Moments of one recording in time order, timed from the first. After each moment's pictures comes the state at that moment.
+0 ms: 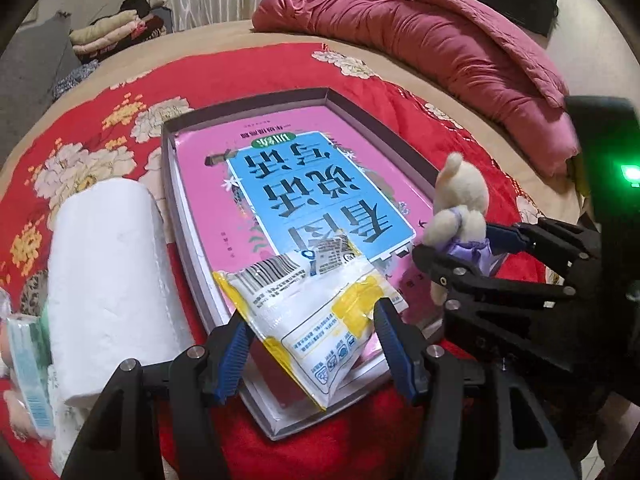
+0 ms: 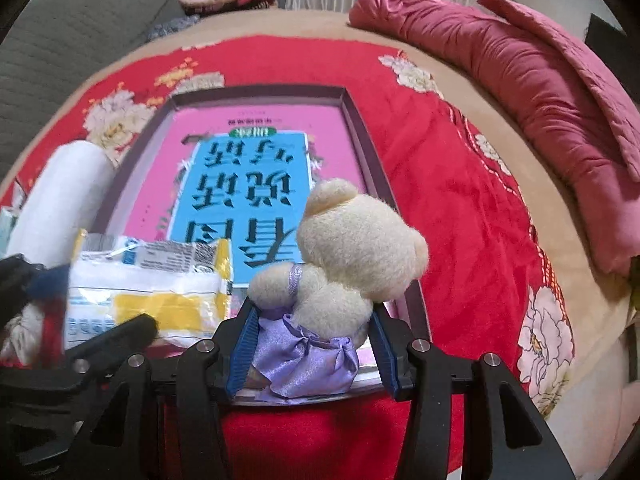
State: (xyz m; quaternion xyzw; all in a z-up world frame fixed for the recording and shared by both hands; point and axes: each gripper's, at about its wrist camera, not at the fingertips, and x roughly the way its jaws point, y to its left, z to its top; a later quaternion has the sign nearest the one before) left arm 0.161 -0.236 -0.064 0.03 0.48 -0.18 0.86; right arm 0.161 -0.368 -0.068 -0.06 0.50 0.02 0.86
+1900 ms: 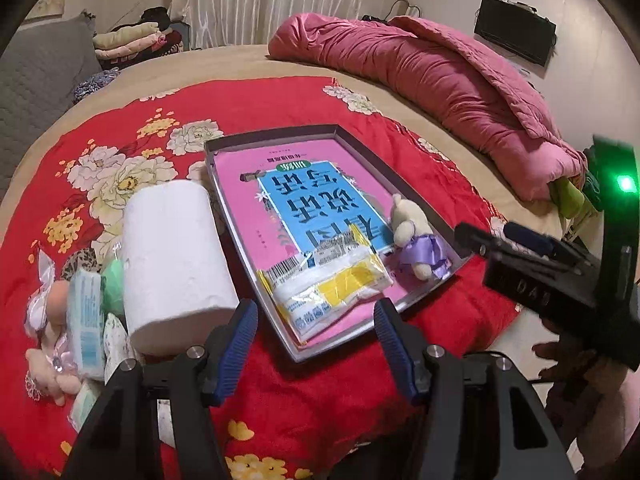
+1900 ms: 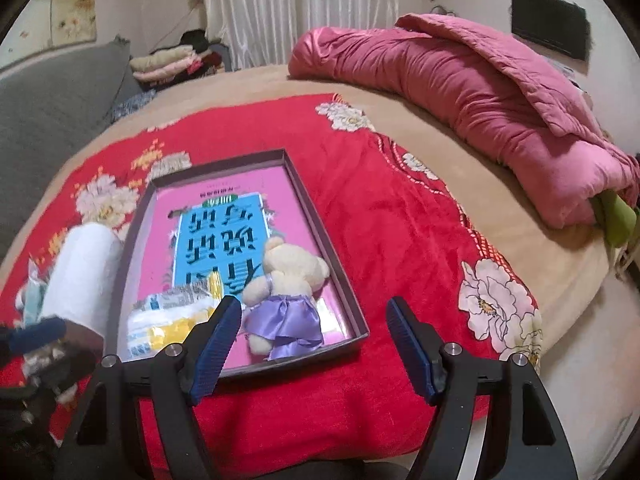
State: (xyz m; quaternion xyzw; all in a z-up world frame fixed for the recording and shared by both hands) left arm 0.110 -0.199 -0.020 0.00 0.44 -0.18 0.88; right arm 0.103 -0.398 -0.010 0.03 0.41 -0.06 0.91
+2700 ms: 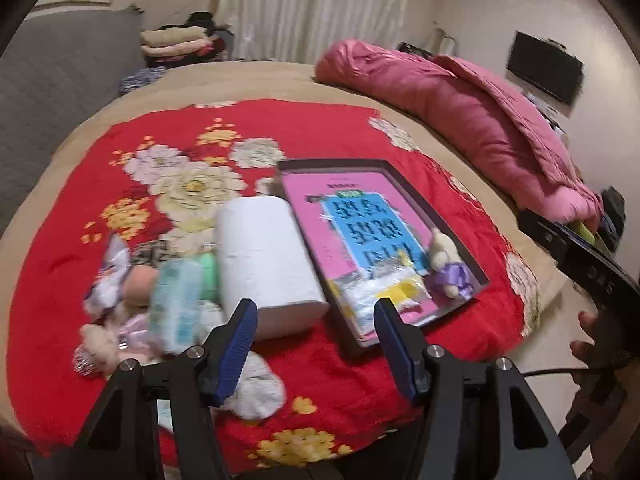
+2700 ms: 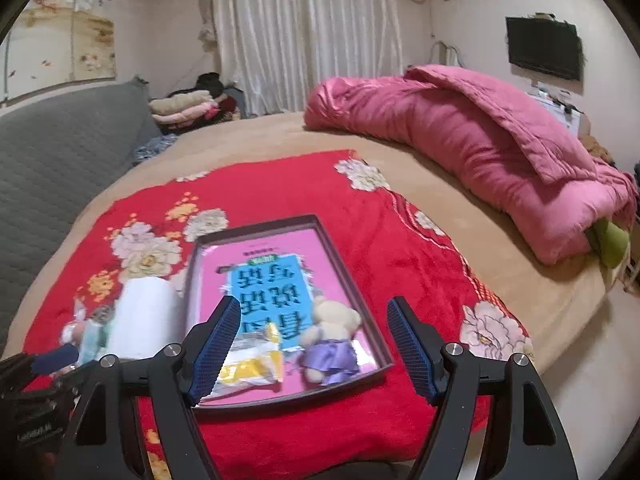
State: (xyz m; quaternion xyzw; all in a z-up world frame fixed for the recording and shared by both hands) left arm 0.085 -0.132 0.015 -0.04 0.41 -0.12 0.90; right arm 0.072 -0.360 0.062 0.03 0.33 -0.03 0.94
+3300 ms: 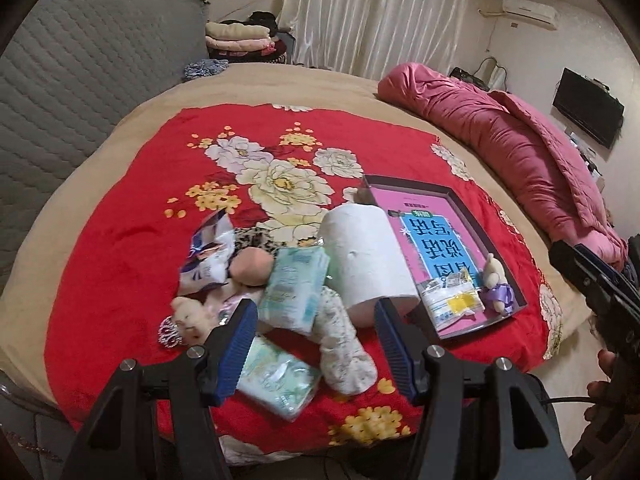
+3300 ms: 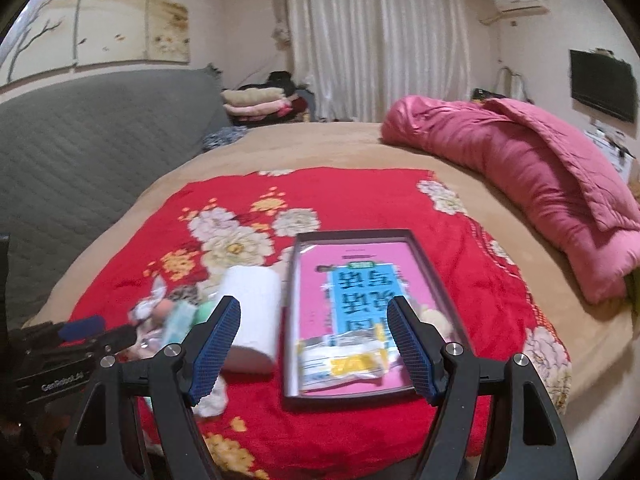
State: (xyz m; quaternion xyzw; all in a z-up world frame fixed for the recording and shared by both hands) left arm 0.060 -0.042 0.026 -0.09 0.41 -0.03 0.91; right arm 0.047 -0.260 0.083 -0.01 0.31 0.08 0.95
